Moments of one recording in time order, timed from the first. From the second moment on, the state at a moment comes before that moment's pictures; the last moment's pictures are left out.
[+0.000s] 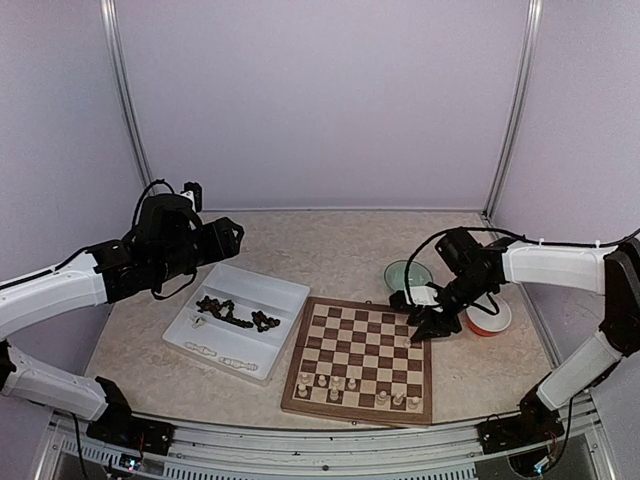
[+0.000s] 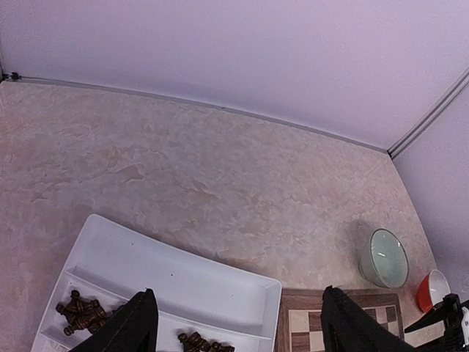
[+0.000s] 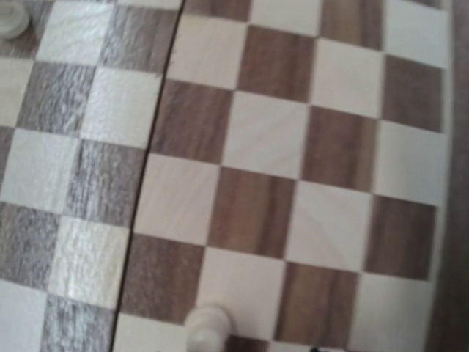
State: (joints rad) left arm -0.72 1.18 0.91 -0.17 -0.37 -0.61; right arm 0.50 1.49 0.92 -0.66 -0.50 -1.04
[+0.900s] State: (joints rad) left arm -0.72 1.18 0.86 -0.14 -0.32 -0.64; right arm 0.71 1.57 0.98 -0.66 -0.46 -1.02
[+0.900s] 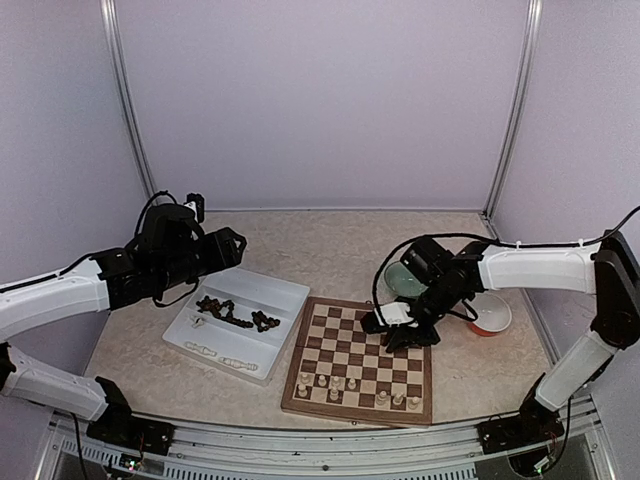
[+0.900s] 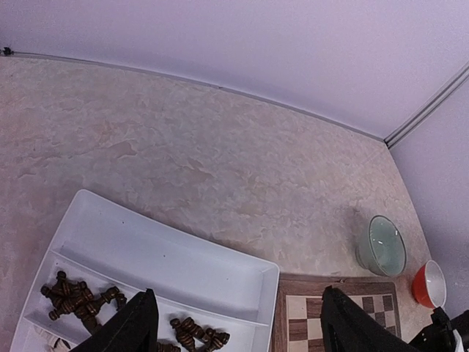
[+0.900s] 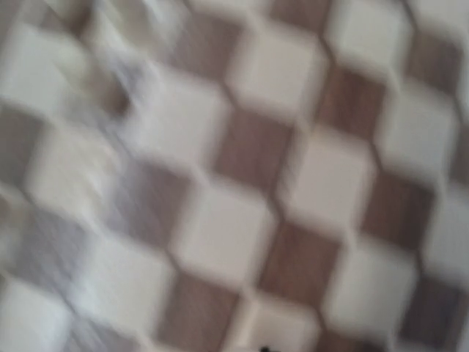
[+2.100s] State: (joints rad) left arm -0.73 1.14 0.79 -0.10 -0.30 -0.66; right arm 0.95 1.75 1.10 -0.74 -0.50 -0.95
